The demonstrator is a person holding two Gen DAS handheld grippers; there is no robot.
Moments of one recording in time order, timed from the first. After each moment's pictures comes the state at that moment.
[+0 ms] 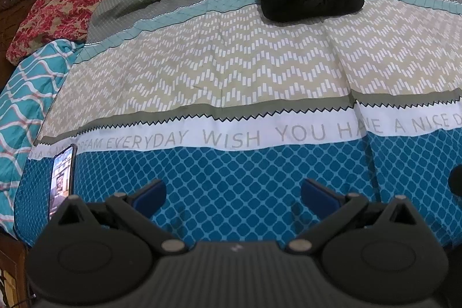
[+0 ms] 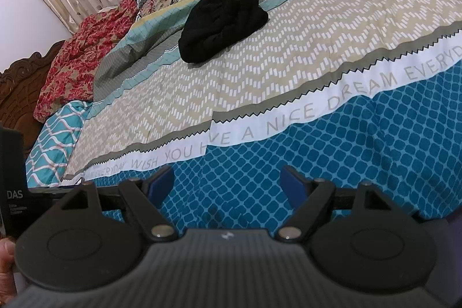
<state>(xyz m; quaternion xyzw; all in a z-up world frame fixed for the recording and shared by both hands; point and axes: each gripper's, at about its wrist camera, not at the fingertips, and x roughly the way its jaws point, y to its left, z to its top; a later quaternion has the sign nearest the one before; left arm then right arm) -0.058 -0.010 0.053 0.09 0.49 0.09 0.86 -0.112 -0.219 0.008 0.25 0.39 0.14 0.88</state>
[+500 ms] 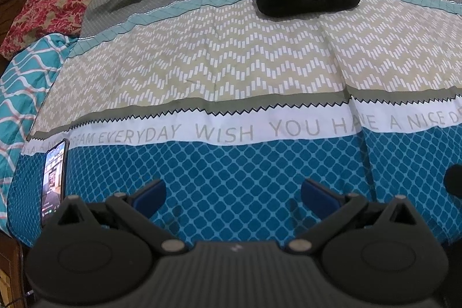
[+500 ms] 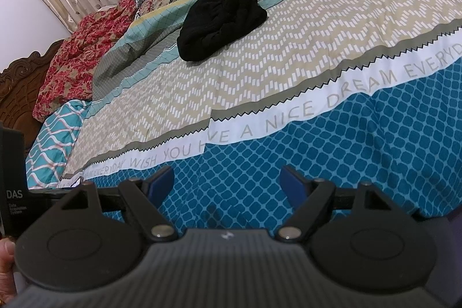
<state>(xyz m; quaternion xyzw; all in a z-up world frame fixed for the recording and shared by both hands) -0.058 -0.010 0.050 0.08 0.50 0.08 0.86 -0.111 -0.219 0.006 0.25 0.39 0.14 0.87</state>
